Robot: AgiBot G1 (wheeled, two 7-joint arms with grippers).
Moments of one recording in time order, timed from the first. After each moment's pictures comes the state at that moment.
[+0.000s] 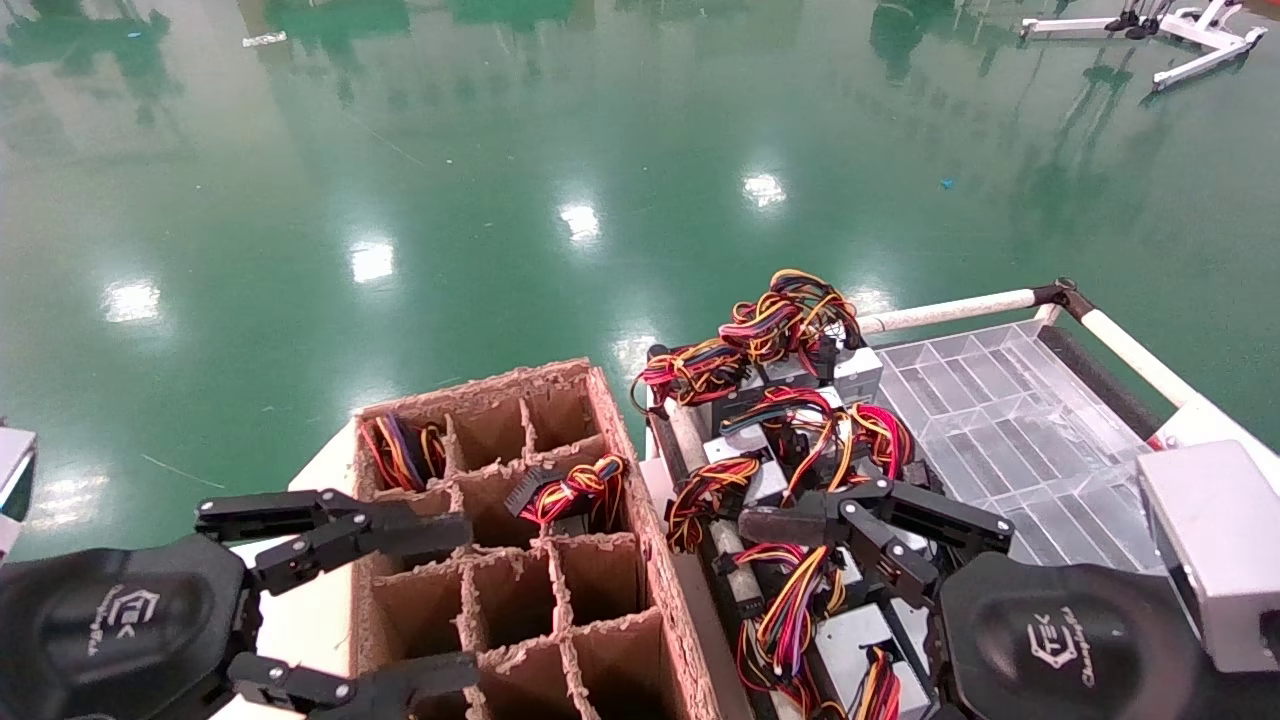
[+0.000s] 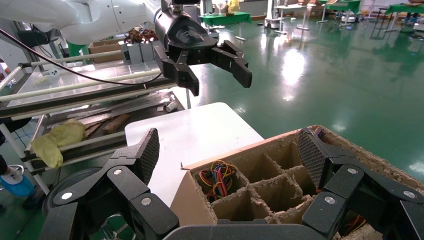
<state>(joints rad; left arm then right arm) -1.09 0.57 0.38 -1.25 0.65 1.44 -0.13 1.08 -0.62 -0.29 1.27 -0.77 -1.47 0.17</state>
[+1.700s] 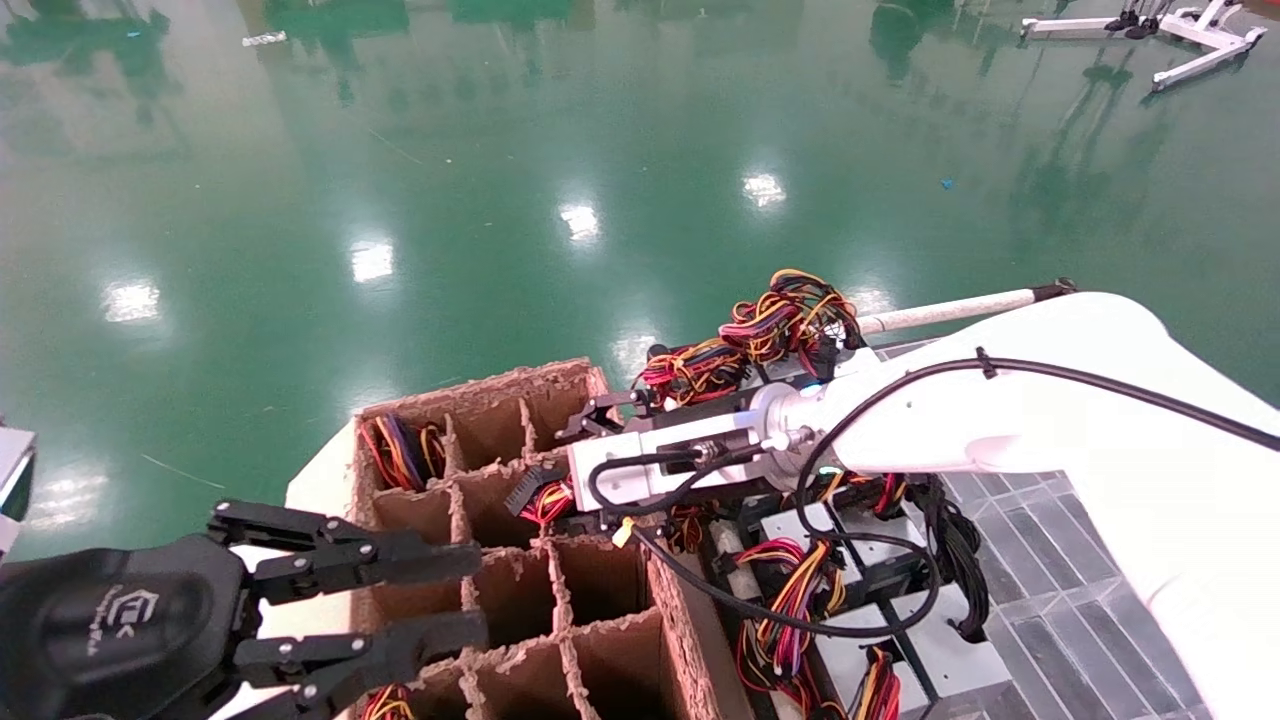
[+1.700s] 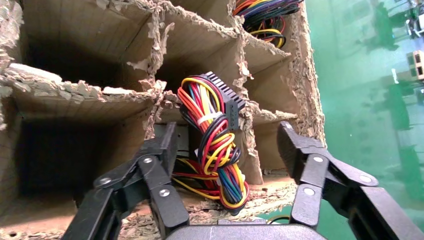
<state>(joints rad) -1.09 0.57 0.38 -1.25 0.65 1.44 -0.13 1.64 -1.31 -0.69 0.63 -1.66 -1.13 -0.44</state>
